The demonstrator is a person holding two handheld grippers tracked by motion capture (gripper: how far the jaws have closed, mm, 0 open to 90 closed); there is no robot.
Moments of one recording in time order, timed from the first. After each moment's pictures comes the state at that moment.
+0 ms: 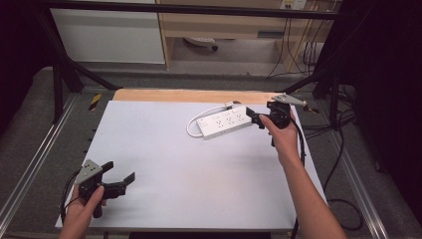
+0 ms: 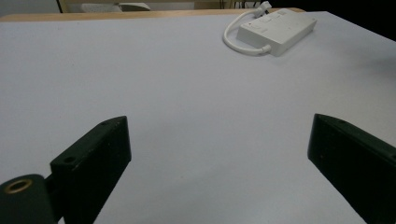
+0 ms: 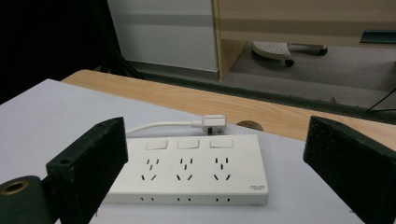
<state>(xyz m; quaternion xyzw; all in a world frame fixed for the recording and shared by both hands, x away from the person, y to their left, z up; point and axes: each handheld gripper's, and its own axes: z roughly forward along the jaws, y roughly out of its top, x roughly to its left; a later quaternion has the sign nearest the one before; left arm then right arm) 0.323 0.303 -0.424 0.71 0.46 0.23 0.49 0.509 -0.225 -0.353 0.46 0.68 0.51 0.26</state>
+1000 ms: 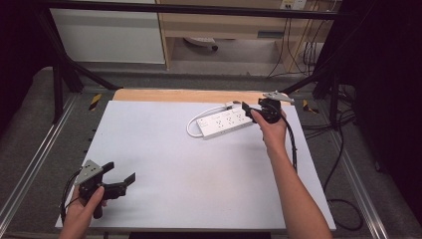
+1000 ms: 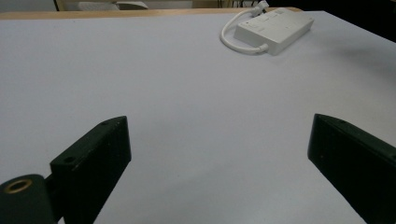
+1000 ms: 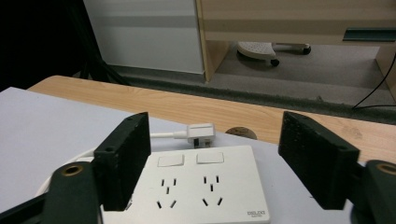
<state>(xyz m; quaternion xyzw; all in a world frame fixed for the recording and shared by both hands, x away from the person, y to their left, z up) 0.322 0.302 -0.424 0.71 0.46 0.23 0.49 0.542 -0.207 -0.374 0.48 0.66 0.50 0.28</state>
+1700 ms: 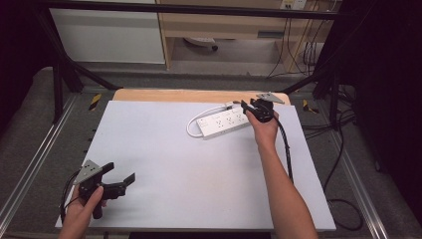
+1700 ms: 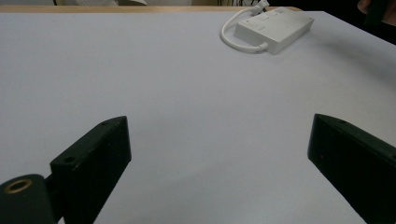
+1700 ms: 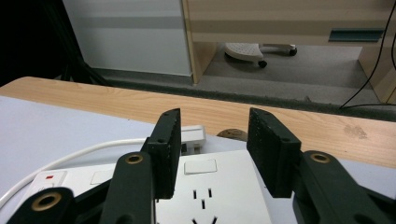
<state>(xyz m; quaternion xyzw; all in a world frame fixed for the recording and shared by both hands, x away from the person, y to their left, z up) 0.322 0.303 -0.425 0.71 0.46 0.22 0.49 0.566 -0.195 -0.401 0.50 0.65 0.49 0.30</state>
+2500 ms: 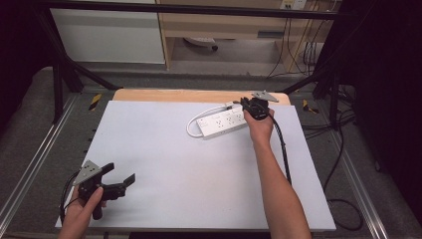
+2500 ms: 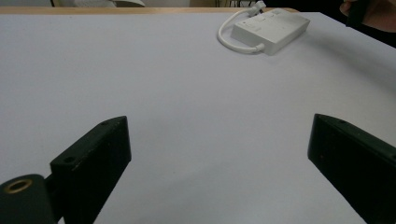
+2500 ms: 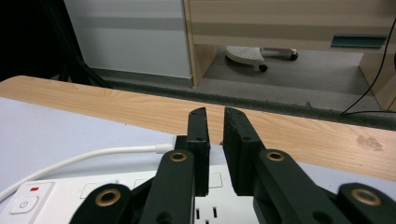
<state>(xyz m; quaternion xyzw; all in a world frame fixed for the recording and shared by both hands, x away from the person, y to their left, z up) 0.320 0.303 -0.424 0.71 0.46 0.22 0.49 0.580 -0.184 -0.409 0.49 0.65 0.49 0.31</state>
